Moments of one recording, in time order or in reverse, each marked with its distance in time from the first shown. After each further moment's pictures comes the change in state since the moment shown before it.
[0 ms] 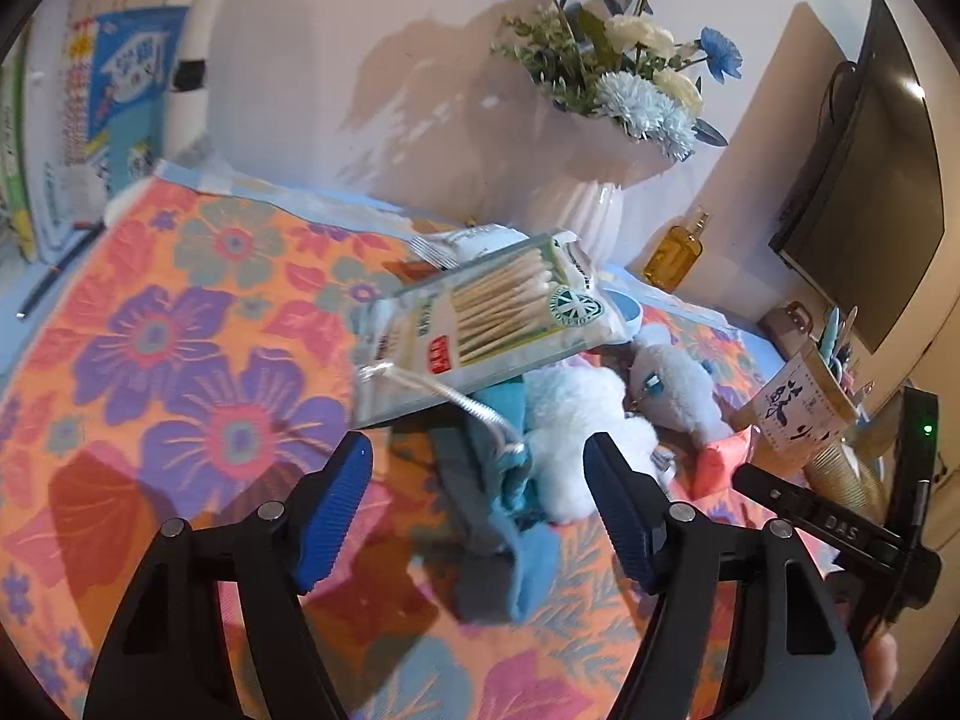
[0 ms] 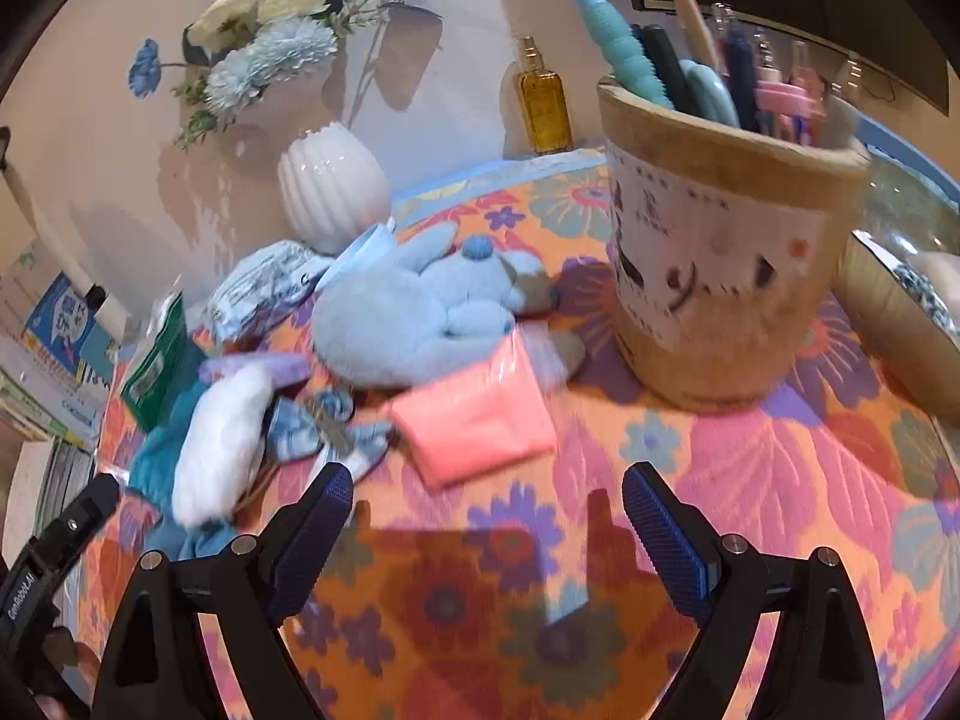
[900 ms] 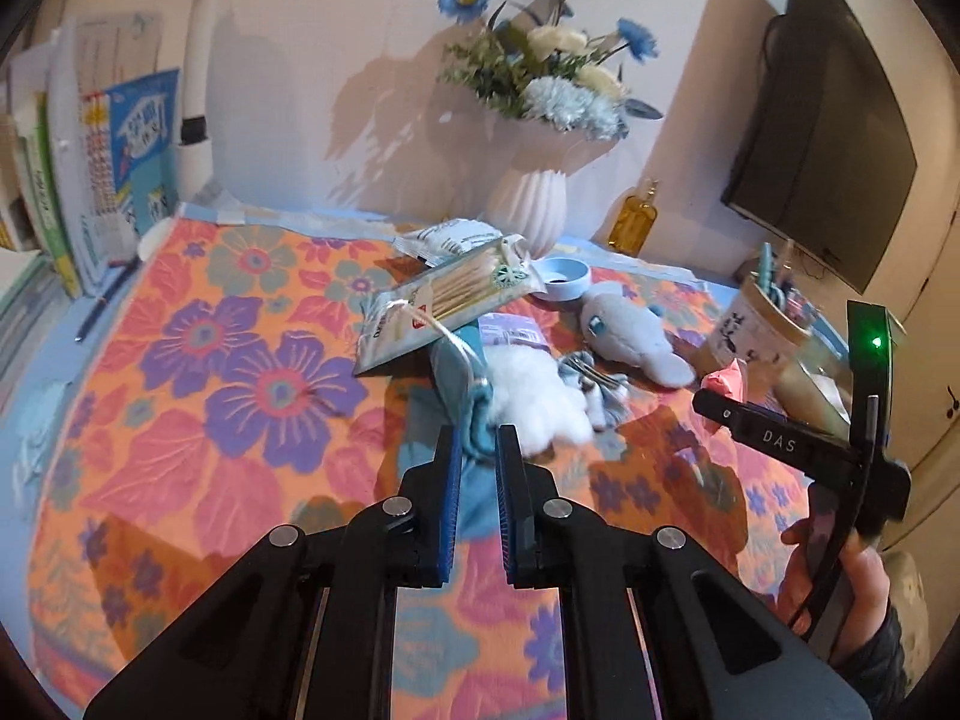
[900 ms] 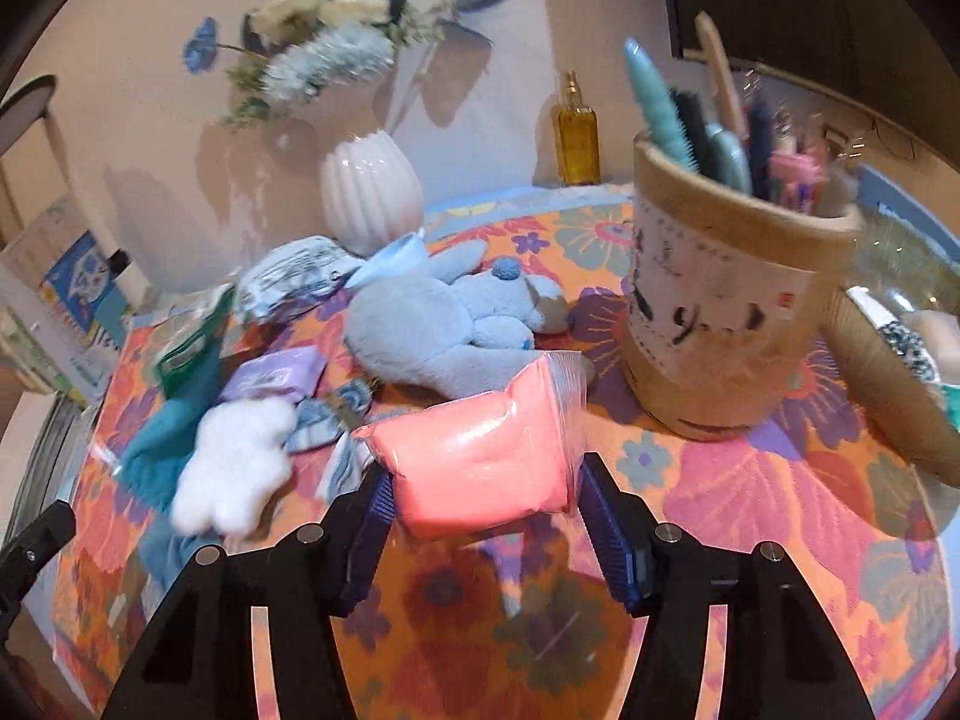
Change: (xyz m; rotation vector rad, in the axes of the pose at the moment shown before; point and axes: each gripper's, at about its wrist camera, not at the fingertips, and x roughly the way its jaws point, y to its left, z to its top) left arm -0.082 -0.026 -0.032 0.139 -0.002 0.038; right arm -0.027 0.008 -0.013 -0.123 -0.054 0.006
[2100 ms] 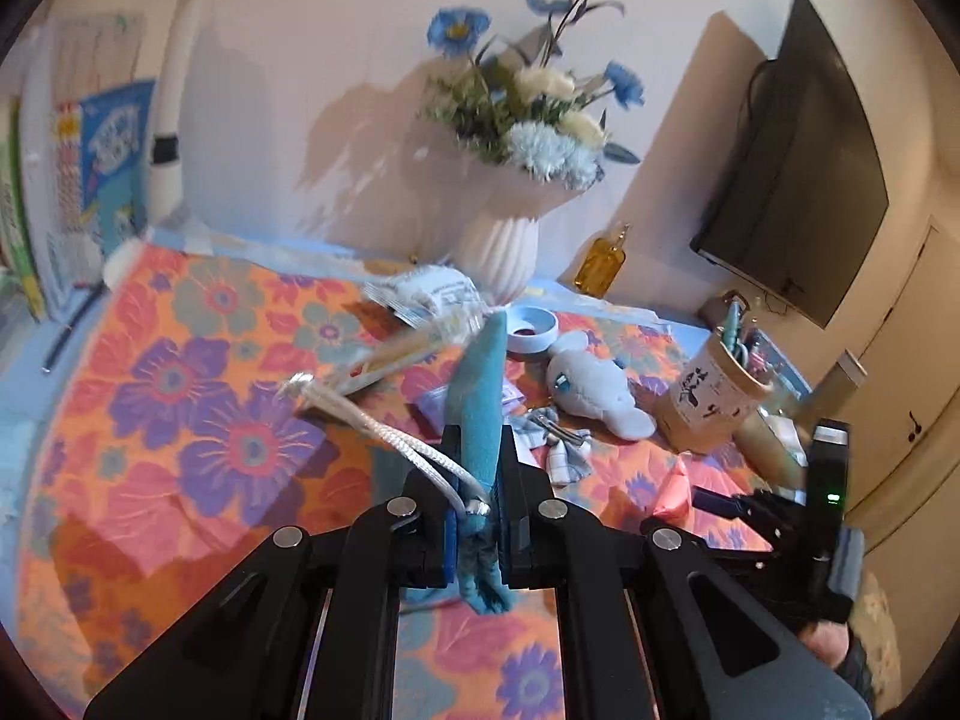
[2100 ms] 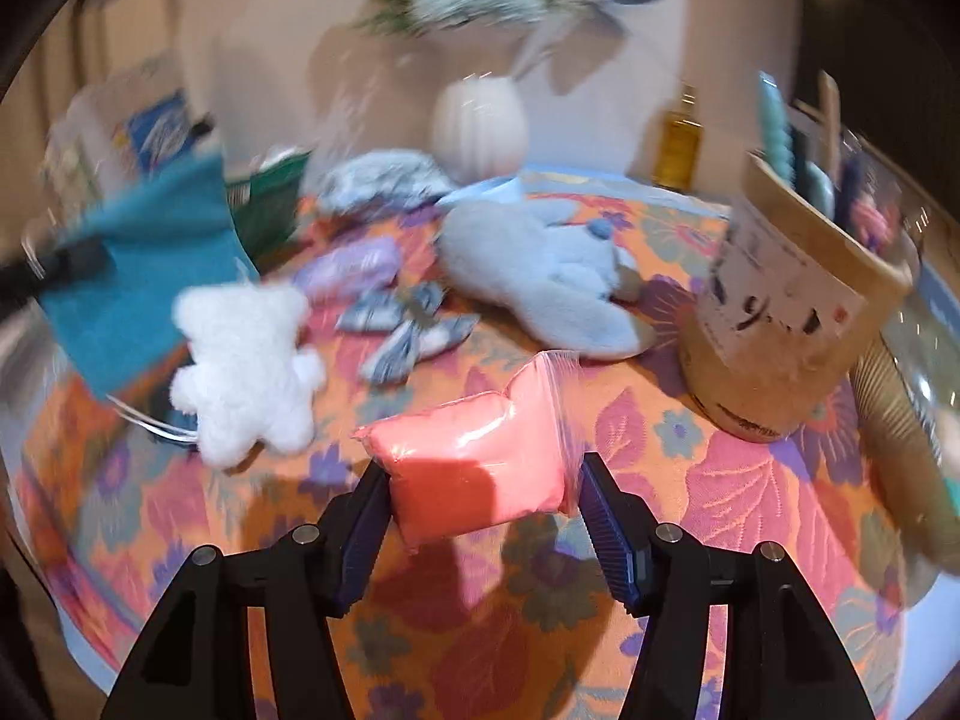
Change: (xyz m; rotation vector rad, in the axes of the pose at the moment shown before) left arm -0.007 0.013 0.029 -0.030 -0.050 -0.111; right arm -0.004 0.026 -0.031 -0.335 0.084 0.040
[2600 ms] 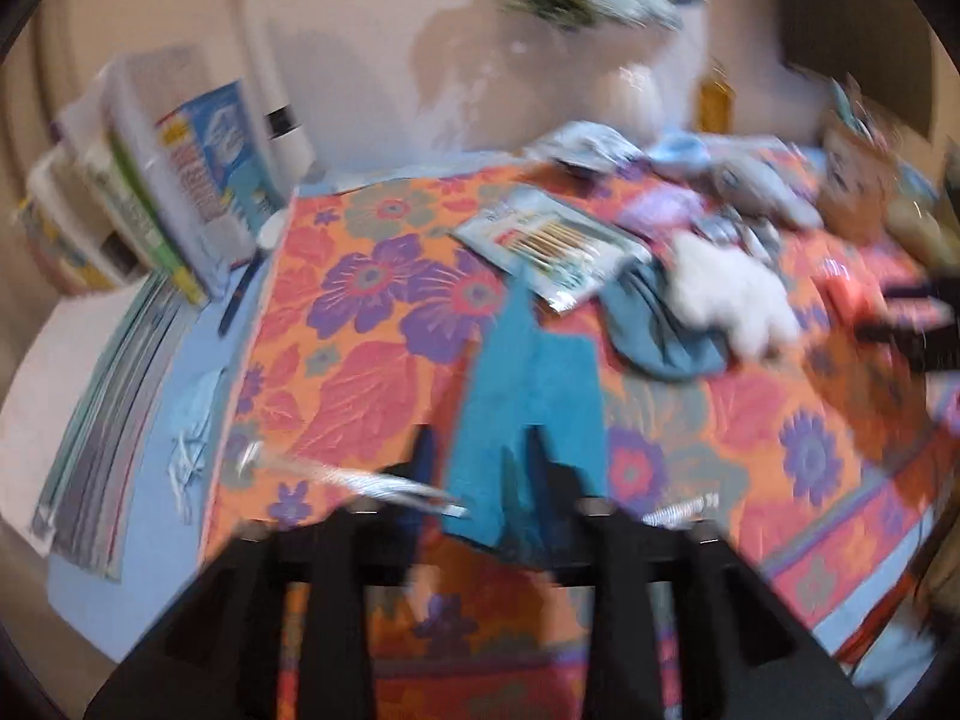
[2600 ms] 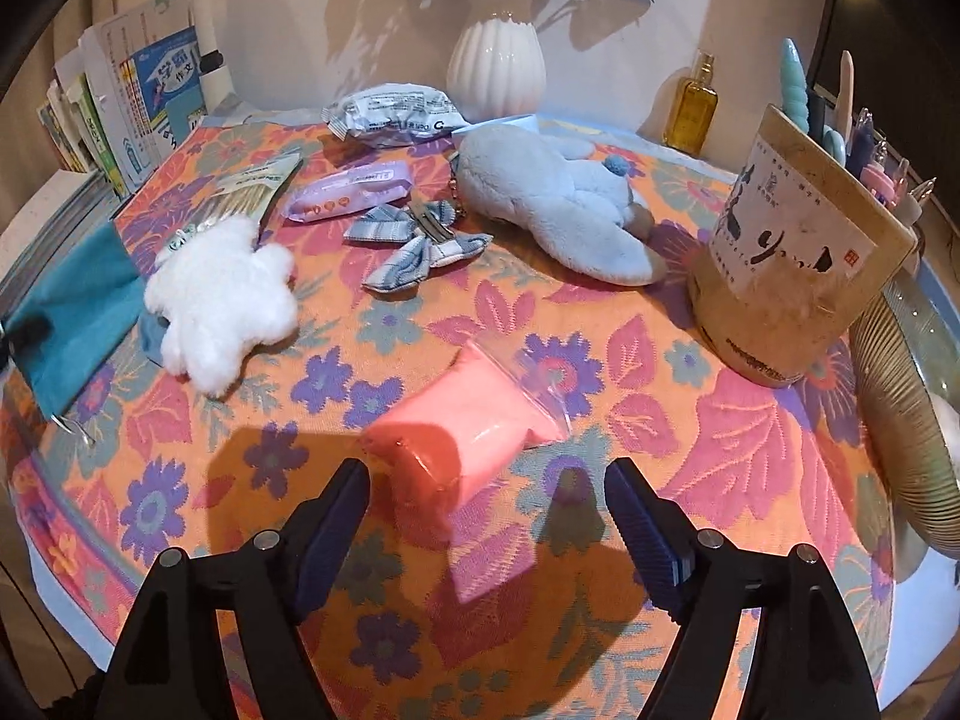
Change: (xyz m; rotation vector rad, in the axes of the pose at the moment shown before) left arm -0.006 0.045 -0.076 0.305 0.174 0.386; right arm 0.003 0.007 -0.023 -0.027 0.093 -0.019
